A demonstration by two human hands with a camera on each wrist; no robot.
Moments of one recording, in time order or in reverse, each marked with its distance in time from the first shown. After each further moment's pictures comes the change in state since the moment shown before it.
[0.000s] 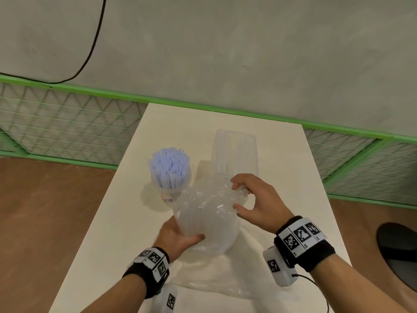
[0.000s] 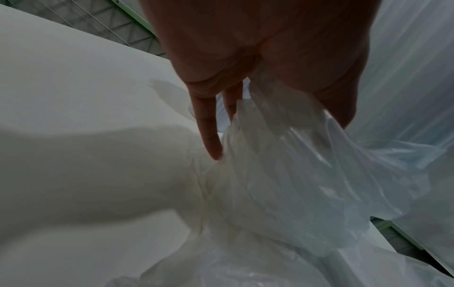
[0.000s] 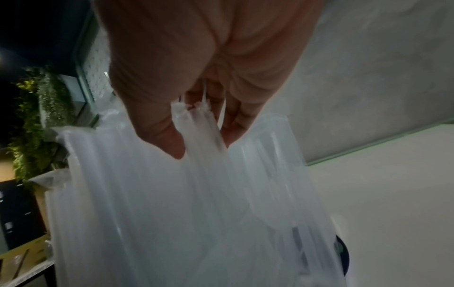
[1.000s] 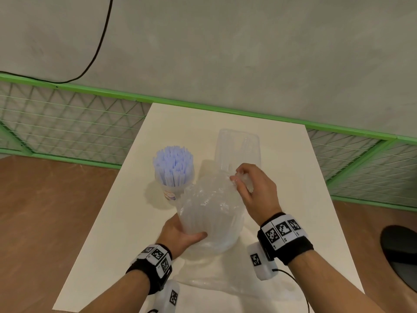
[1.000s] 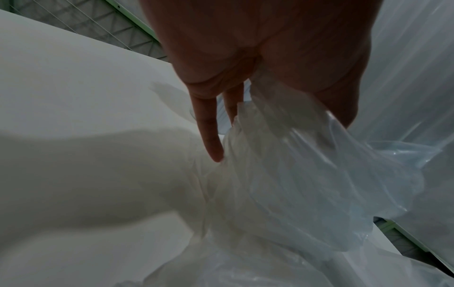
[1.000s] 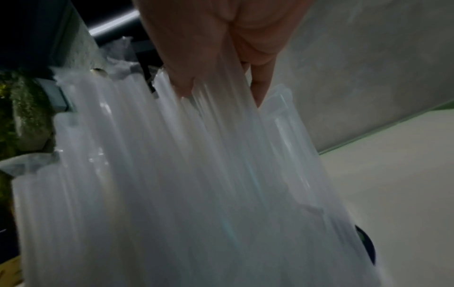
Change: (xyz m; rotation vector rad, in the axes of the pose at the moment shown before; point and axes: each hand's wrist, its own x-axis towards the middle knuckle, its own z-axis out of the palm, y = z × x) left_hand 0.002 -0.006 0.000 0.028 -0.002 -0.007; right_hand 0.017 -0.012 0.023 -0.111 0.393 0.000
